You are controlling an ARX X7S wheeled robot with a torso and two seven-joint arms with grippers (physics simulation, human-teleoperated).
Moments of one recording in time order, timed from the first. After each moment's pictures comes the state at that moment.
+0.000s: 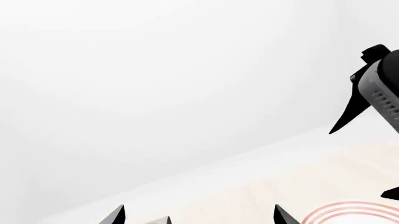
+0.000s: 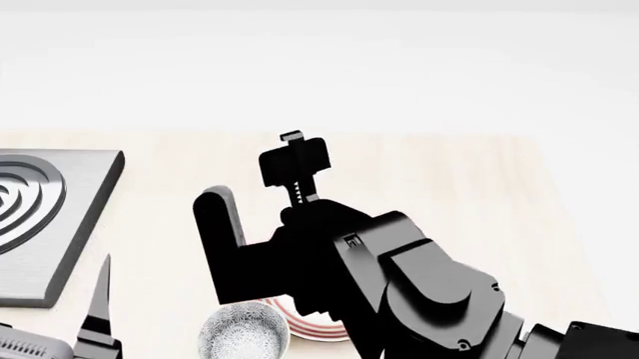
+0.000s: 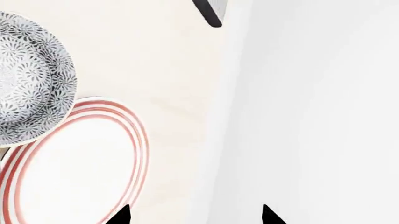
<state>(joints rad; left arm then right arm) -0.12 -0.50 0.25 0.59 -0.18 -0.41 -0.27 1.35 0.42 -1.51 0.14 -0.15 0.50 -0.44</state>
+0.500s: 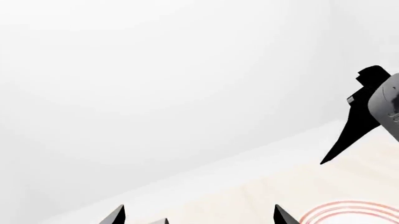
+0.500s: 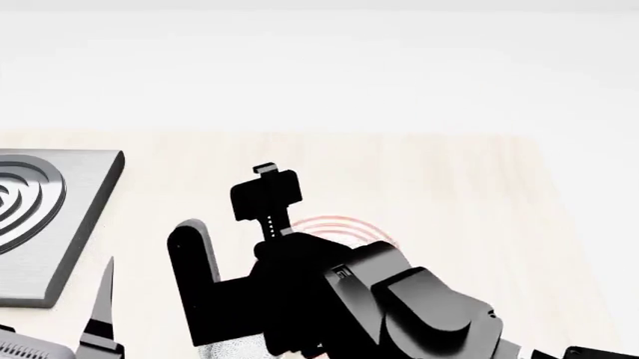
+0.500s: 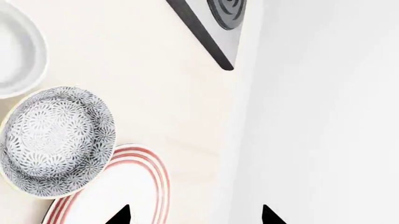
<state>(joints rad) -0.11 -0.51 0.26 0.60 -0.18 -0.40 -0.27 1.30 0.44 -1.48 0.03 -0.10 0.48 -0.44</state>
